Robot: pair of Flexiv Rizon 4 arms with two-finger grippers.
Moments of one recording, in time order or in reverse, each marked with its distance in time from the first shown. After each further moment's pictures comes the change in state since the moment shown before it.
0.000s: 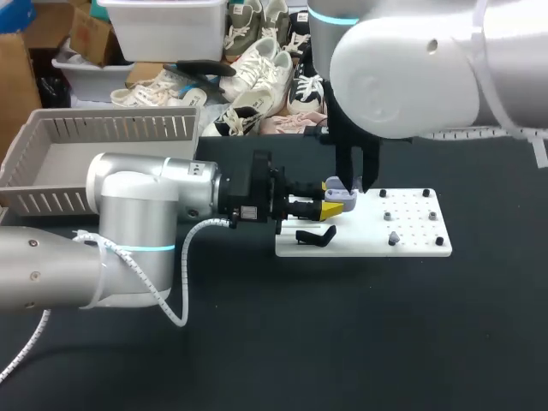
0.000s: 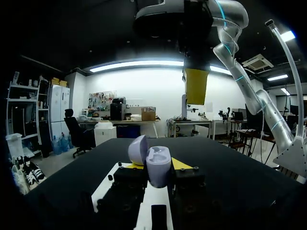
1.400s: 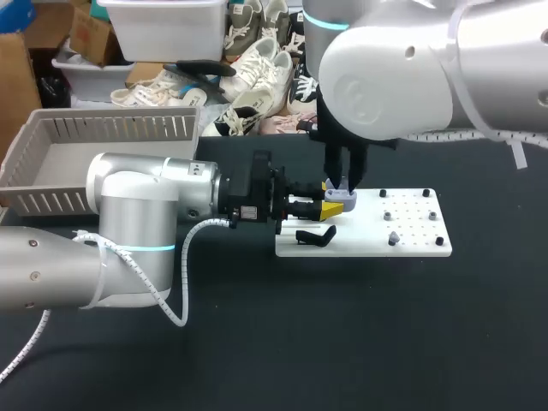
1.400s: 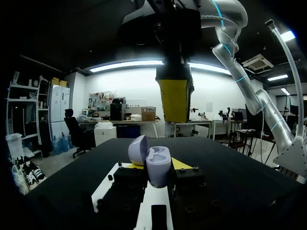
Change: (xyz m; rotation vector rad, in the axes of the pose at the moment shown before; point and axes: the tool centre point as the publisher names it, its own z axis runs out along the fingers) left arm 0.000 0.000 0.000 0.000 0.000 0.000; right arm -0.019 0.022 0.018 -0.036 0.008 0.165
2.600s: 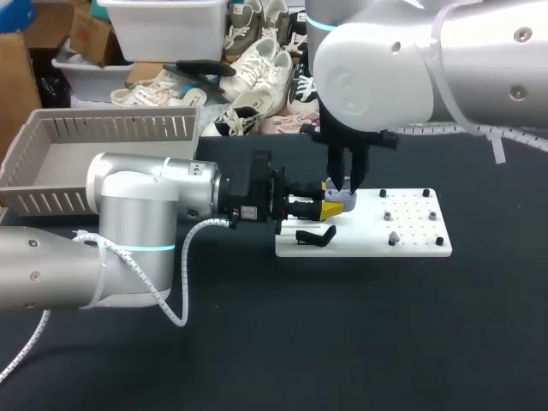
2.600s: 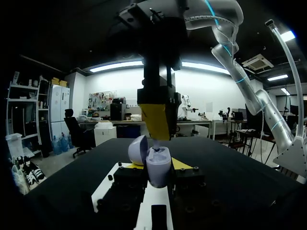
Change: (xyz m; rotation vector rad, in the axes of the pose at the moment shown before) left arm 0.000 0.000 0.000 0.000 0.000 0.000; right arm -0.013 0.001 0.018 0.021 0.039 0.000
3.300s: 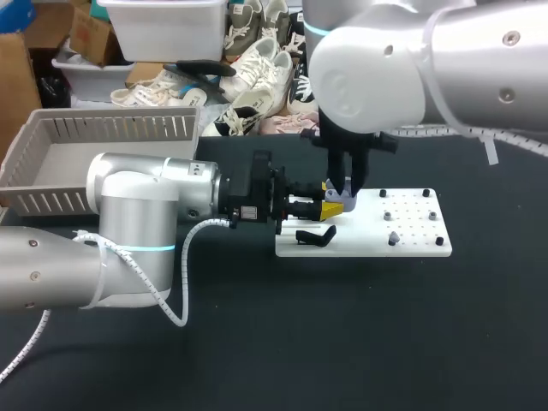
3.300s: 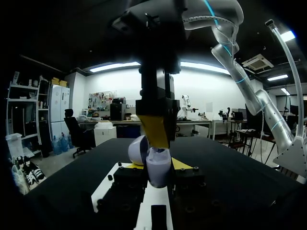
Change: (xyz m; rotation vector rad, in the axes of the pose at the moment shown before) left arm 0.000 0.000 0.000 0.000 0.000 0.000; right arm -0.001 -0.001 0.009 0.021 0.011 0.005
